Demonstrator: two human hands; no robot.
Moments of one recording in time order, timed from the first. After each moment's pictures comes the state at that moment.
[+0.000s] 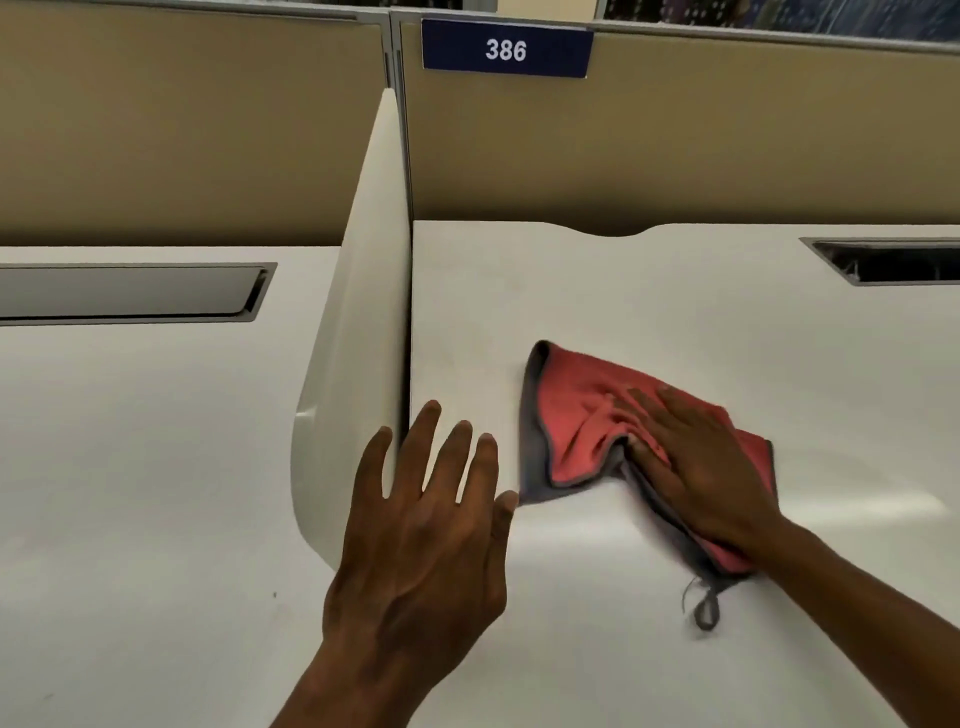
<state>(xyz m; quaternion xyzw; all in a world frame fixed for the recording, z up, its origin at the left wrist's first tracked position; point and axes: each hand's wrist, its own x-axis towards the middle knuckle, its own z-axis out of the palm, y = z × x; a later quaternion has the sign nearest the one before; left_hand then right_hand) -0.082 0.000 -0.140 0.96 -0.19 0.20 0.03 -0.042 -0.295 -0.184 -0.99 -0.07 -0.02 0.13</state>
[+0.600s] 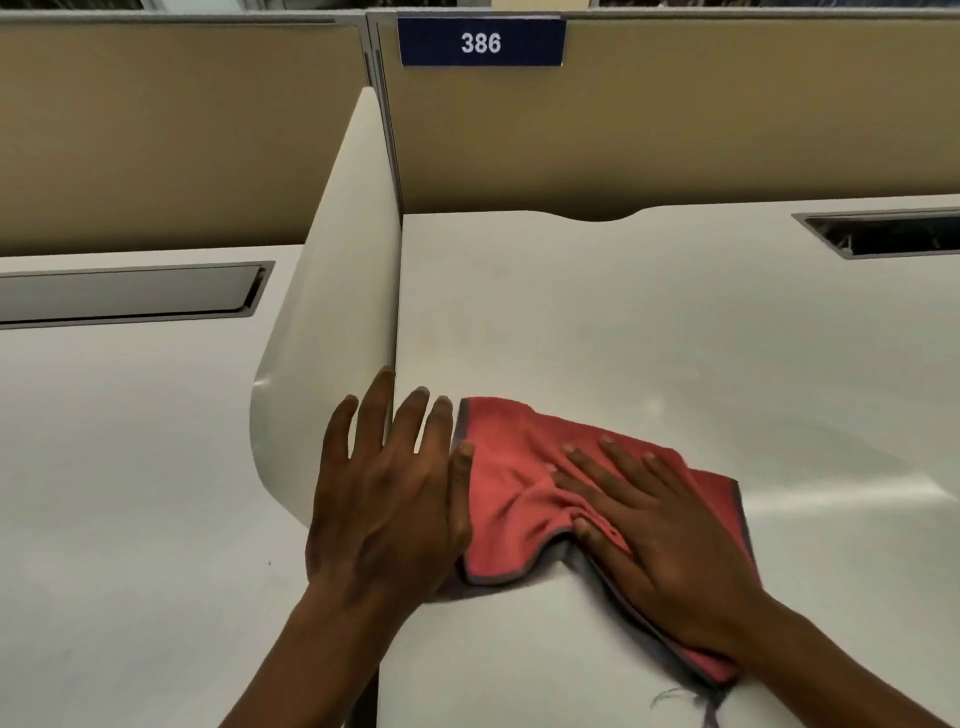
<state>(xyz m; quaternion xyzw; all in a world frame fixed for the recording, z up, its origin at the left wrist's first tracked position) -0.080 -0.009 -0.136 0.97 -0.14 0.21 0.02 -0.125 -0.263 -0.191 -0.98 -0.17 -0.01 0.13</state>
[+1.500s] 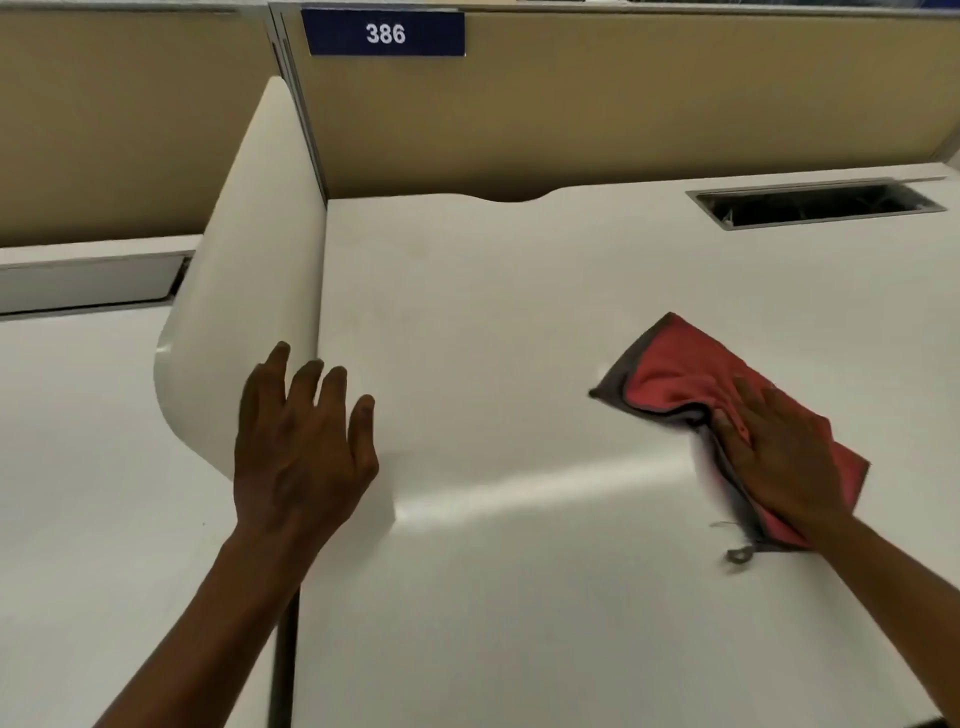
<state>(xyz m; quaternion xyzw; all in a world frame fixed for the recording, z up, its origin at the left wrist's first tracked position) -0.083 -0.014 -0.147 0.97 -0.10 0.22 0.07 -0.176 -0.450 -0.171 -0.97 0.19 -0.07 0.14</state>
